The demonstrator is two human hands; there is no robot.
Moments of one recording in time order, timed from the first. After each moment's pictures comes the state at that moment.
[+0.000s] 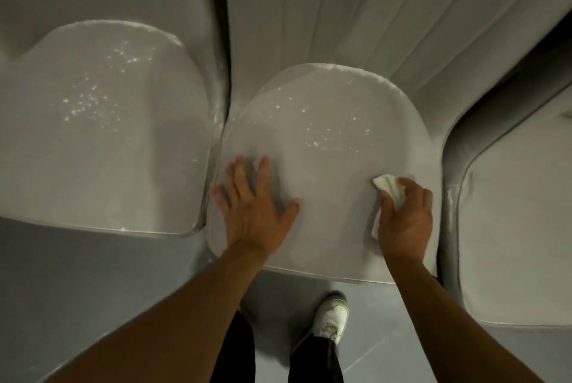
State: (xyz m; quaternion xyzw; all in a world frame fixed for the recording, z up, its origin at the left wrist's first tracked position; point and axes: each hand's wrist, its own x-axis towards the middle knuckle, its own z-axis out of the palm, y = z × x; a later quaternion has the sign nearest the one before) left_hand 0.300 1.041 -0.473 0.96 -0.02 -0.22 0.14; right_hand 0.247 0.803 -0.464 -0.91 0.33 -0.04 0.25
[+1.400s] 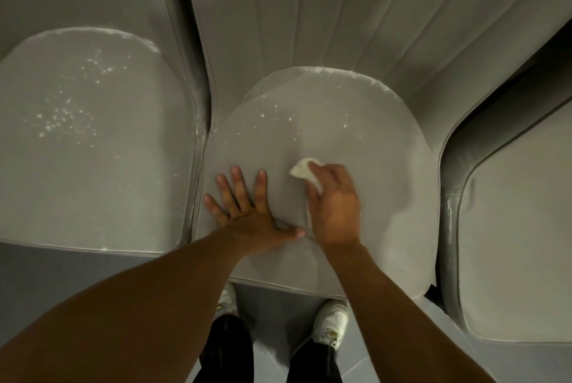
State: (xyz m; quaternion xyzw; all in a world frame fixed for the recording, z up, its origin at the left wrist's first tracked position) left_hand 0.343 1.015 -0.474 0.85 0.00 -0.52 0.04; right_hand 0.310 0.861 -0.490 -0.94 0.13 -0.03 0.33
